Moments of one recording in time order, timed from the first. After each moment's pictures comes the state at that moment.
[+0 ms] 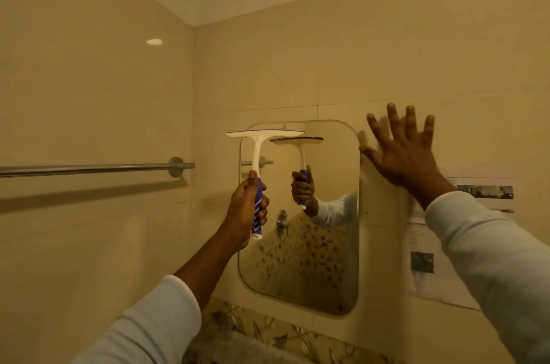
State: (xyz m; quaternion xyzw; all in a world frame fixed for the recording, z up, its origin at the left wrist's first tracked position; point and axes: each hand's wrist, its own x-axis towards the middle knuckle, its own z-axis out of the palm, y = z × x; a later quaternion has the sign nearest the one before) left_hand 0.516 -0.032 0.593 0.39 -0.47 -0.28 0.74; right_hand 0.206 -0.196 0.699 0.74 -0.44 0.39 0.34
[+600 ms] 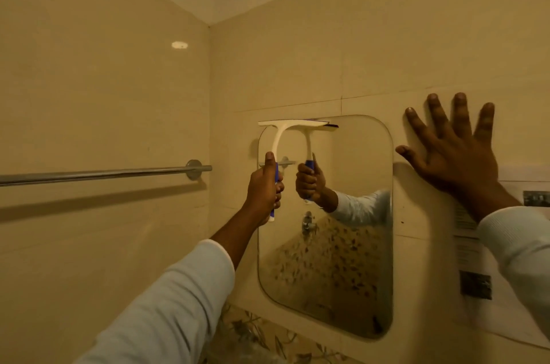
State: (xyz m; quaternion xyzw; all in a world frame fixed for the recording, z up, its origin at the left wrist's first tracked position) left_hand 0.537 -0.080 0.638 0.48 -0.43 -0.19 0.74; right_hand 0.200 -0.242 0.696 0.71 -0.38 0.43 0.41
